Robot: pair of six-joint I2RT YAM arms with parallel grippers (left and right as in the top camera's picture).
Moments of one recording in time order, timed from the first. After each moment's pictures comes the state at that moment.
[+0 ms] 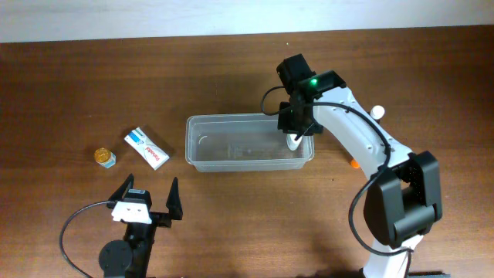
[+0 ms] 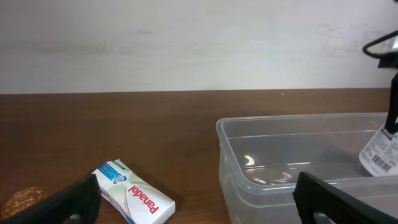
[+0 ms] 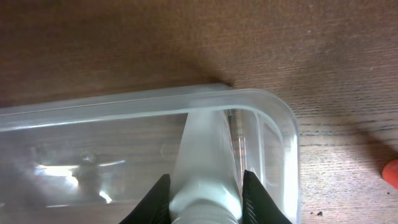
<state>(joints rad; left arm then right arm) 0.03 0.01 0.01 -0.06 0.17 -0.04 0.37 1.97 1.62 -1.05 0.03 0.52</state>
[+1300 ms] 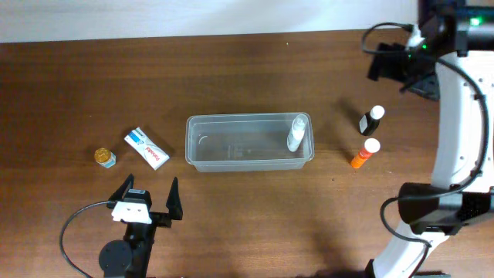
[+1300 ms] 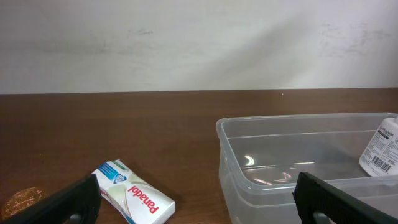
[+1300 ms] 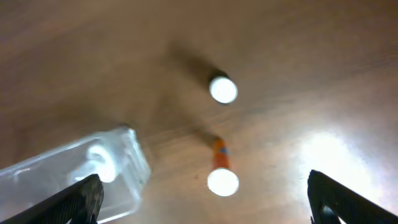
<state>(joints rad) 0.03 0.01 0.01 -0.06 0.17 -0.04 -0.10 1.98 2.37 -1.69 0.01 0.30</state>
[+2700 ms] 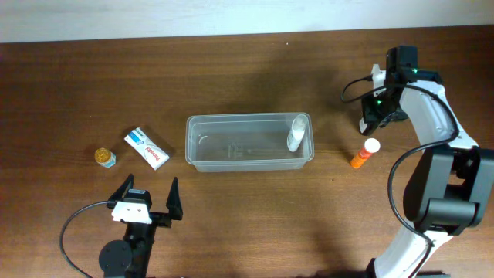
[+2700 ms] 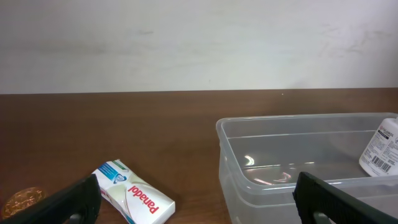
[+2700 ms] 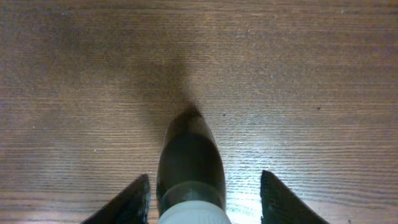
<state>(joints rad) 0.03 0.01 0.01 -0.06 0.17 -0.04 -0.16 1.99 1.55 -0.88 0.04 -0.17</state>
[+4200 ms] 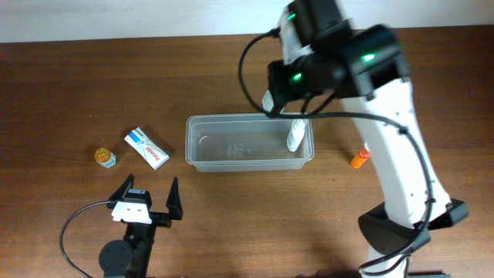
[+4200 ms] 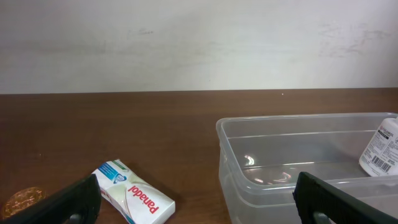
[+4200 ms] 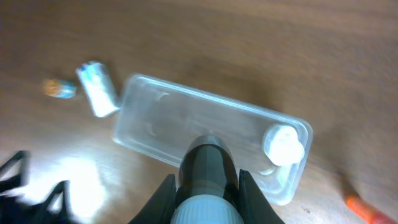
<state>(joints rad) 0.03 0.01 0.01 -0.06 0.17 -0.04 0.50 1.95 2.47 -1.58 -0.06 0.29</state>
